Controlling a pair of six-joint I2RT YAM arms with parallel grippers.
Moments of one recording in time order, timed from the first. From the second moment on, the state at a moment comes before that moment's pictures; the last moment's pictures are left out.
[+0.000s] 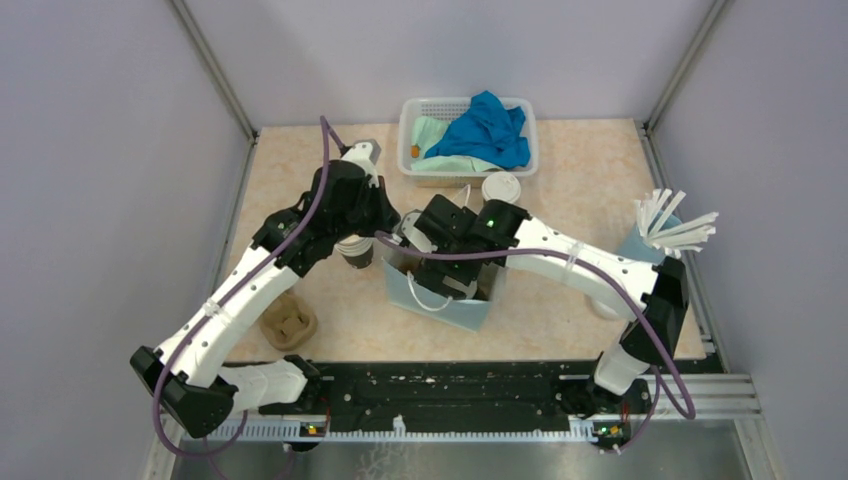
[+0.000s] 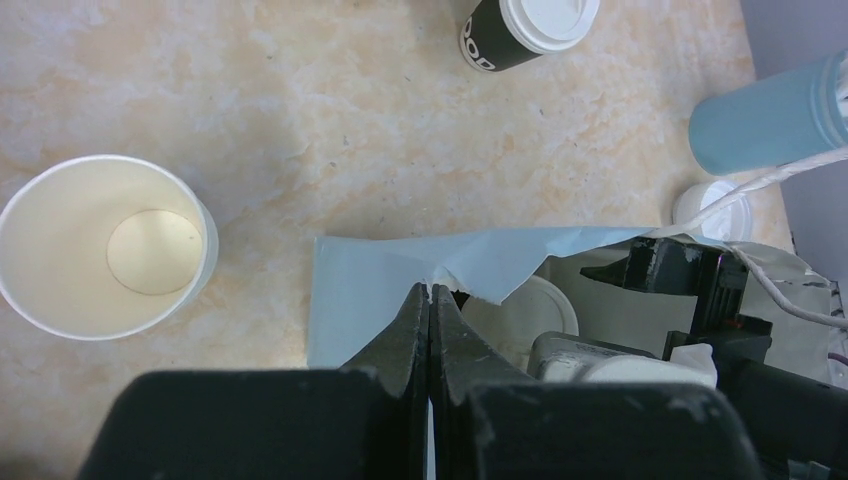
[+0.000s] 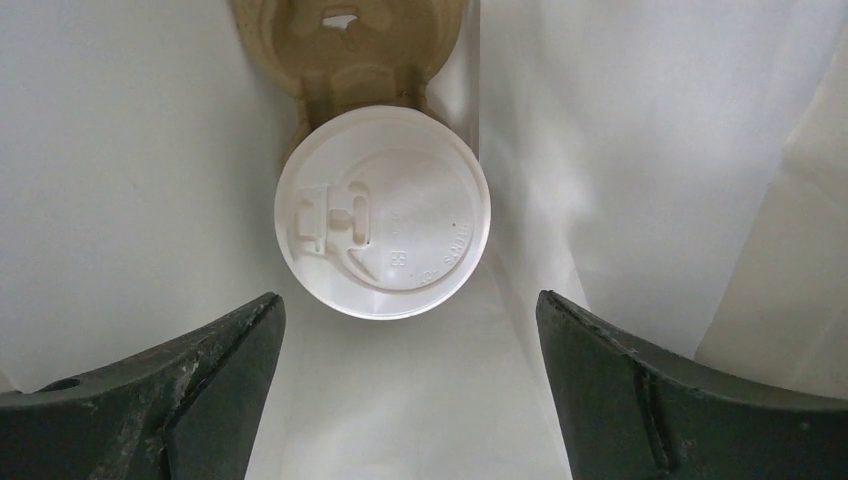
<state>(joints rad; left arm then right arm) -0.64 1.17 1.32 -0.72 -0.07 -0.51 1.06 1.64 1.62 -1.13 0.13 -0.17</state>
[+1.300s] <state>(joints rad) -0.64 1.07 1.26 -0.76 -0.07 -0.65 1.07 1.49 2.10 -1.13 0.13 0.32</state>
